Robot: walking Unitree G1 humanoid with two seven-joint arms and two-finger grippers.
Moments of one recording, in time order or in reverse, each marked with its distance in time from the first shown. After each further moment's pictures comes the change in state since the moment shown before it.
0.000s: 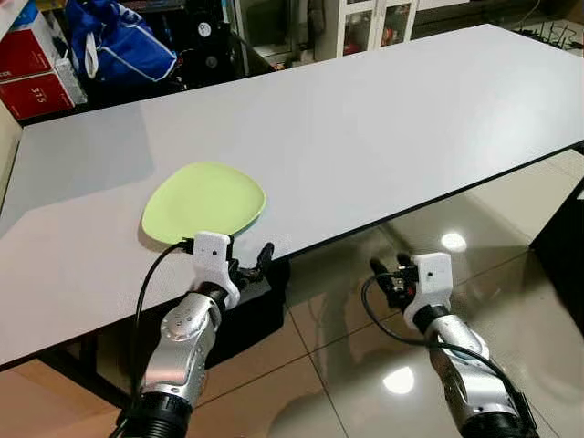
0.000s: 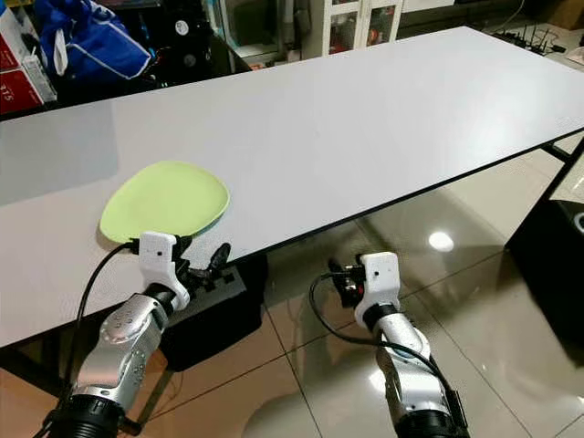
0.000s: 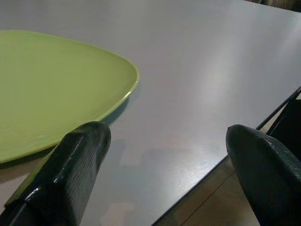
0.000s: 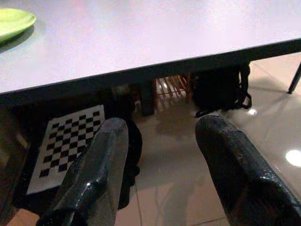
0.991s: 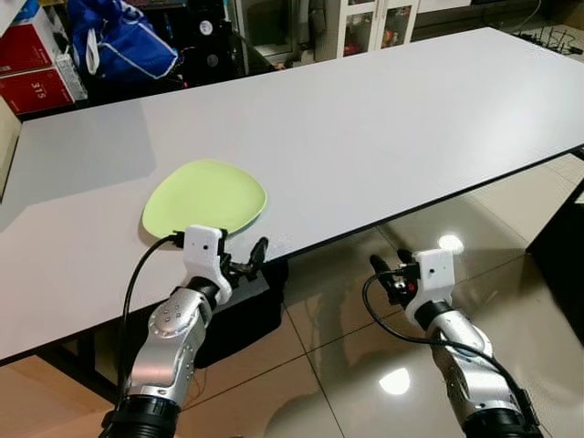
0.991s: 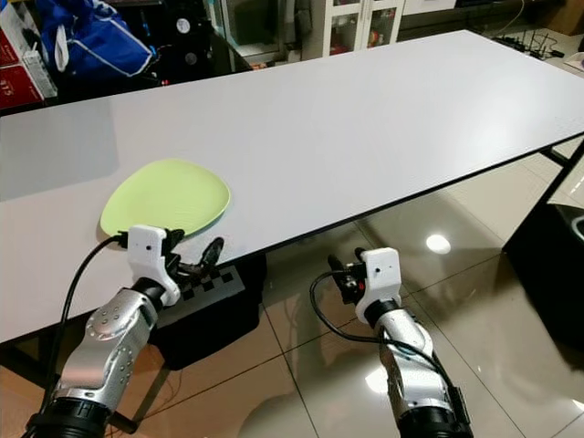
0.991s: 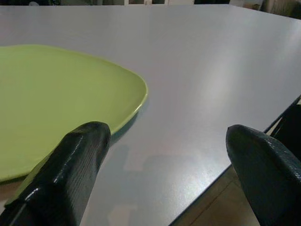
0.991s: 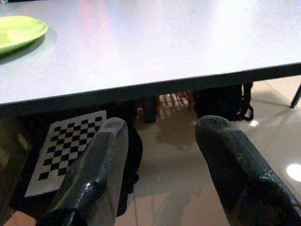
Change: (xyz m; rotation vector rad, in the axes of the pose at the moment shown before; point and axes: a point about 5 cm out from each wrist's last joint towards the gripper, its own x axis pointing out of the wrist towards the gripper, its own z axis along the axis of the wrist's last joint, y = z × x) left arm -0.005 0.007 0.015 0.026 -0.017 0.006; right arm 0.002 -0.002 0.007 -0.022 -0.034 0.022
